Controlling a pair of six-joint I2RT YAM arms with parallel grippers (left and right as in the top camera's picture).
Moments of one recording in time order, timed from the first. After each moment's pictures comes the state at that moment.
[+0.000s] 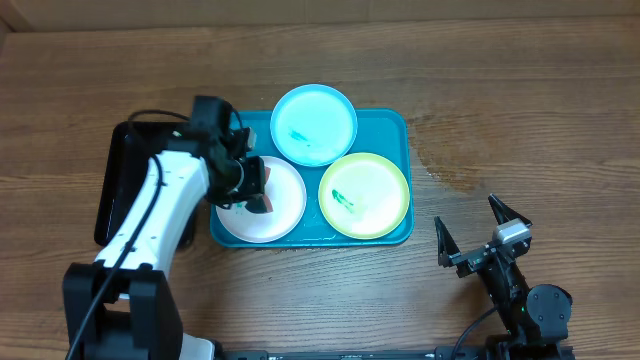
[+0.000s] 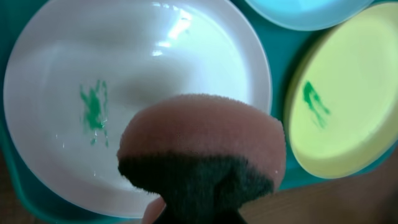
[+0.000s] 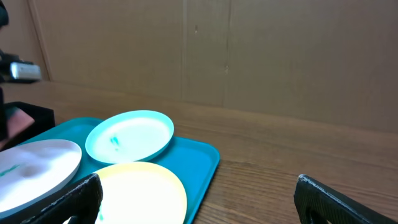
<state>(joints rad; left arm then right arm) -0.12 1.64 1.17 -0.92 0.27 -0.24 0.07 0.01 0.02 -0.01 -0.29 -0.01</state>
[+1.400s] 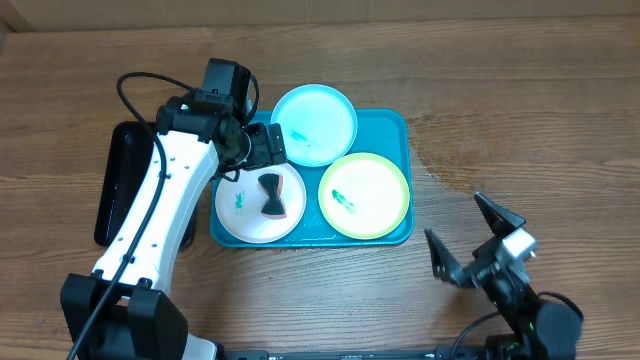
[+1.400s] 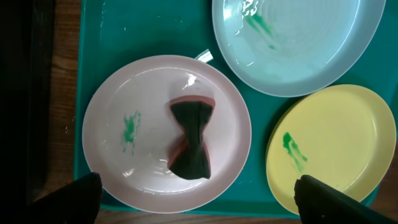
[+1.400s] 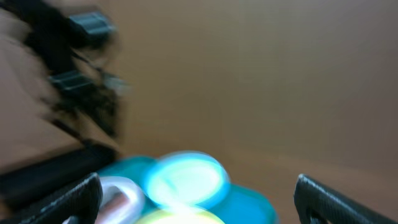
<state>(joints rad) -0.21 1.66 1.47 -1.10 0.05 -0.43 0.07 0.01 0.02 0.29 -0.54 0.17</state>
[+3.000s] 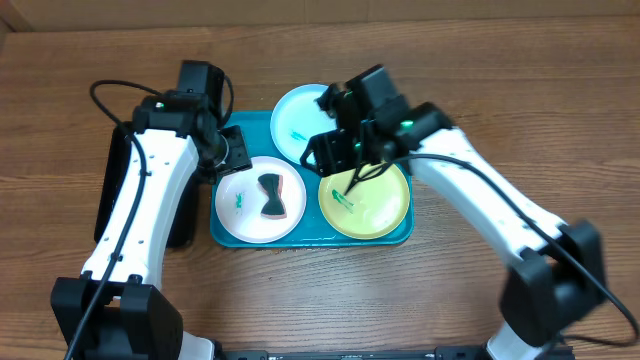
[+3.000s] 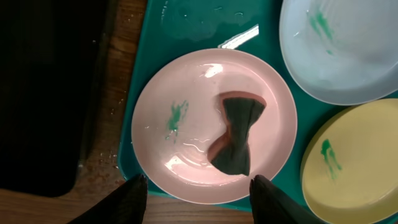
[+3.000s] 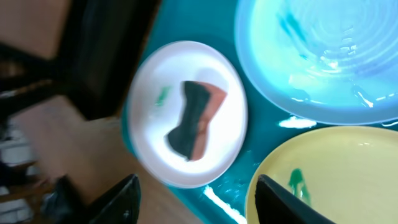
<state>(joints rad) -0.10 1.66 1.47 -1.18 0.03 -0.42 0.57 1.85 1.52 -0.72 -0.46 0.28</state>
